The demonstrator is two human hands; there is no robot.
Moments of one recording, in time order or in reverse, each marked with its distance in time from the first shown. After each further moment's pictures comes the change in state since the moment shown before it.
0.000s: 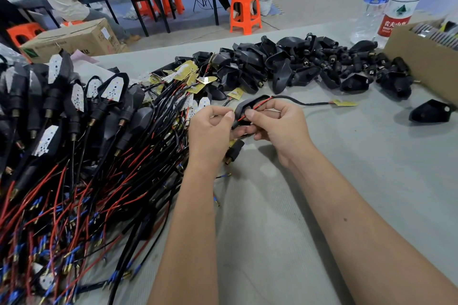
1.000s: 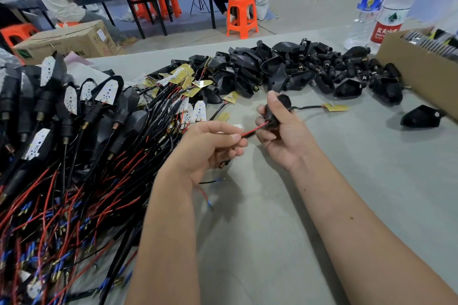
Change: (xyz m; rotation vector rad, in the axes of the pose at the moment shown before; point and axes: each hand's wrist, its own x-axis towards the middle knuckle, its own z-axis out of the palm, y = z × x) left_hand -0.004 0.015 -0.024 -0.064 -0.380 -0.267; right_hand 0.010 -0.006 -0.009 0.542 0.012 0.209
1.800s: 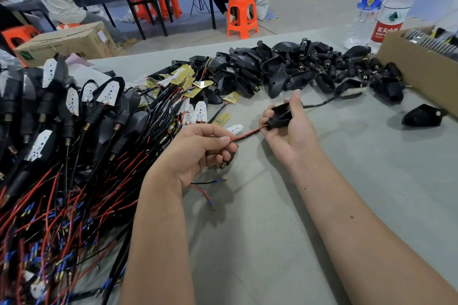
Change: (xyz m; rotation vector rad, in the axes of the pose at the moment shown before) left_hand -0.006 0.004 -0.014 0.058 0.009 -0.037; right_hand 0.013 0.000 -0.003 0.307 0.183 -0.042
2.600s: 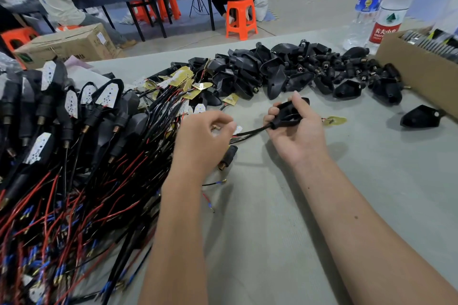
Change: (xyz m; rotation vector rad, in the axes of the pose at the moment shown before) left_hand 0.021 -0.008 0.015 0.822 0.406 0.532; right_hand -0.006 -0.012 -0.002 0.011 -0.052 0.005
